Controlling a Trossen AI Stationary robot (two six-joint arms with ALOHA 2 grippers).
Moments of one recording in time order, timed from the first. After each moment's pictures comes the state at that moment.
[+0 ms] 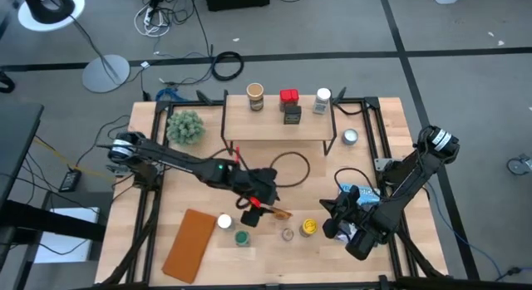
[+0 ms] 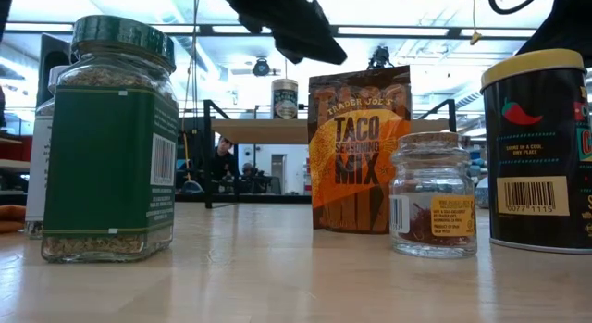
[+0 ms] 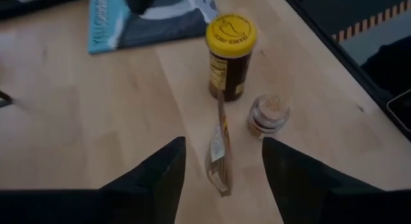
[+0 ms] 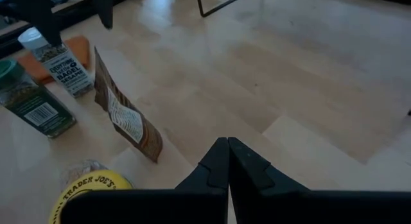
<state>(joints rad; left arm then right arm) -0.20 1.72 1.28 -0.29 0.09 0.15 0.89 1.54 0.94 -0.82 1.03 1.62</state>
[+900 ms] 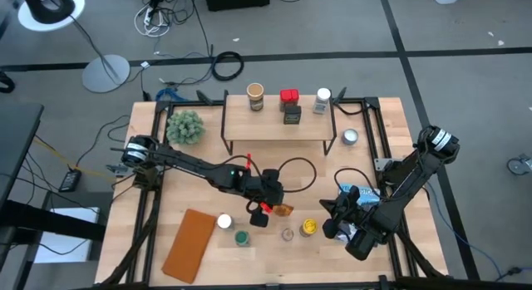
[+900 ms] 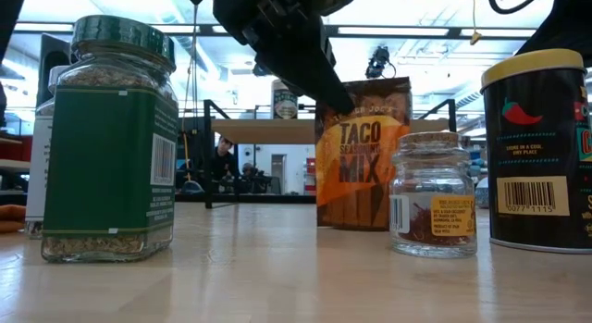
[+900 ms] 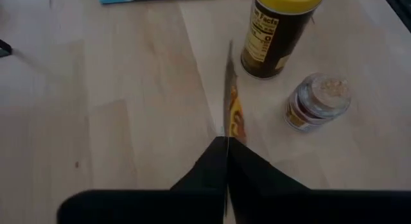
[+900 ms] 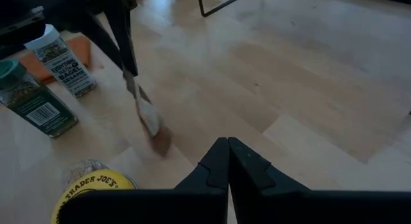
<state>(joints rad) -0.21 1.85 1.33 -0.30 -0.02 0.07 0.89 1.54 0.94 -0.82 1.03 1.62</state>
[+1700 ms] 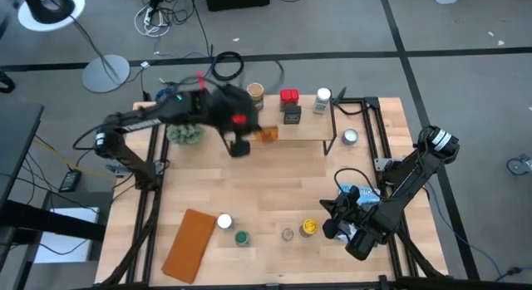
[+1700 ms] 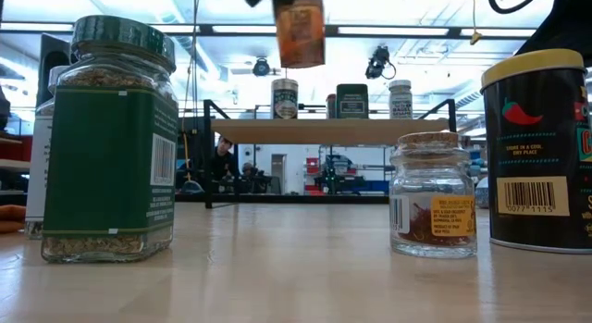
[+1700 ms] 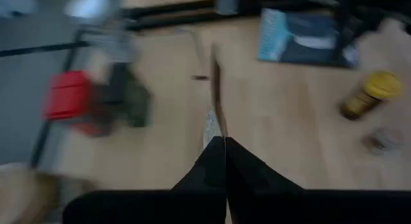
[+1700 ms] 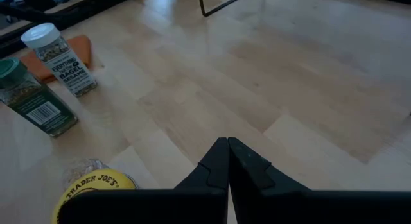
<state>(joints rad) 0.17 1.55 1.77 -0.91 -0.01 0.20 0.89 1.54 0.94 -0.81 1.03 1.61</state>
